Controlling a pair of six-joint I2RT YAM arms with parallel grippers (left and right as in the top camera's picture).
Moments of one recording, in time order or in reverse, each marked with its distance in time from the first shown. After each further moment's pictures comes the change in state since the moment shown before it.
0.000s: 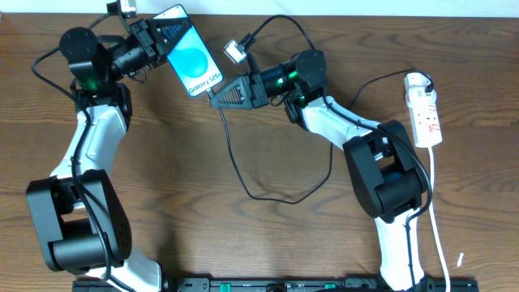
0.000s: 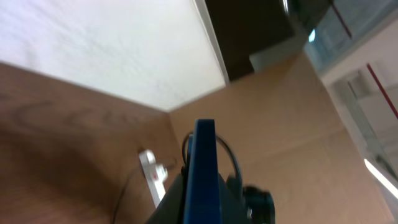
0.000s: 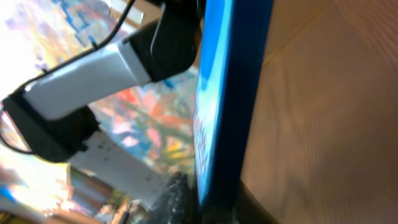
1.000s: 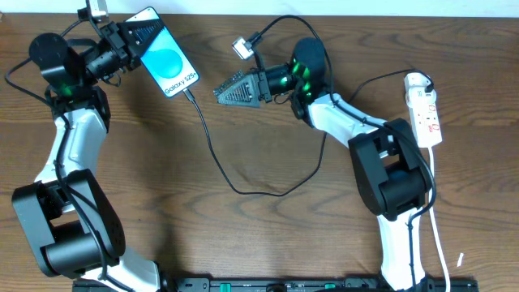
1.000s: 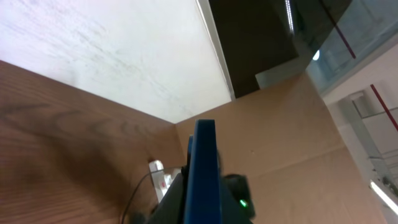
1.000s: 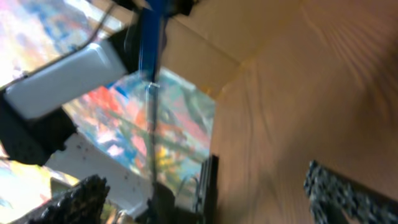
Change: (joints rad) left arm 0.124 0.000 0.000 -0.002 0.047 -0.029; right arm -0.040 0.000 0.002 -0.361 0.022 -0.340
